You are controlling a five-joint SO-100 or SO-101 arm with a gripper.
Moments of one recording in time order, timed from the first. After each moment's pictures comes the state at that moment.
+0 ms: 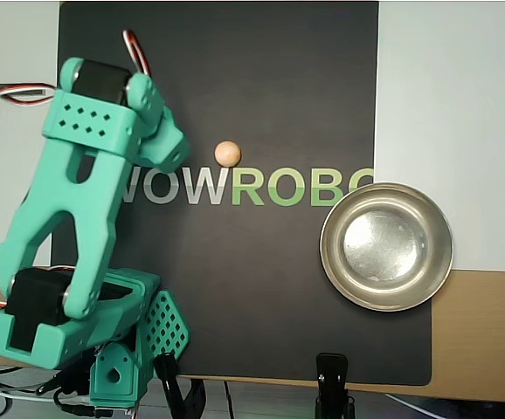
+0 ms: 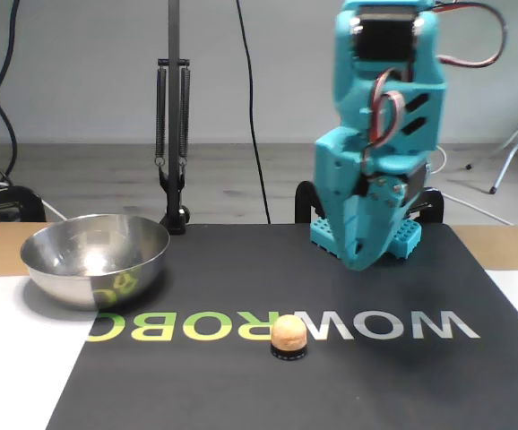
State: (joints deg) arm 11.4 88.8 96.1 88.2 -68.3
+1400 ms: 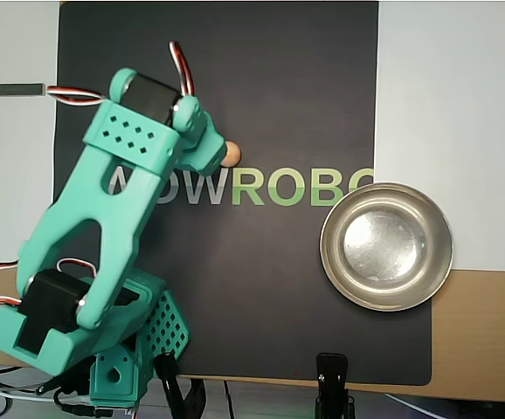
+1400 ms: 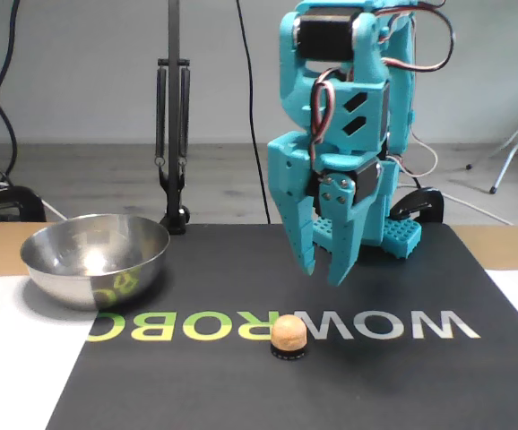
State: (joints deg) arm 21.4 88.6 96.1 83.7 -79.1
